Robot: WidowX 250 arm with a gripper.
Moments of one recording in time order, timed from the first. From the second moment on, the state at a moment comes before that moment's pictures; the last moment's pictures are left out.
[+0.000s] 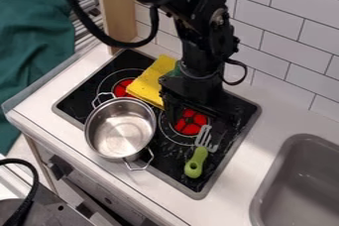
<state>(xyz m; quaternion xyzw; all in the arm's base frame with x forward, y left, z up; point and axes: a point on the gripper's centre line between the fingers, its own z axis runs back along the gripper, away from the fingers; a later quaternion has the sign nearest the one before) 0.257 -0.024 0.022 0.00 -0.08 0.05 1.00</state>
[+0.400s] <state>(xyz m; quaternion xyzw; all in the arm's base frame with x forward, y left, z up) 0.270 -0.023 0.019 0.00 -0.08 0.04 1.00</state>
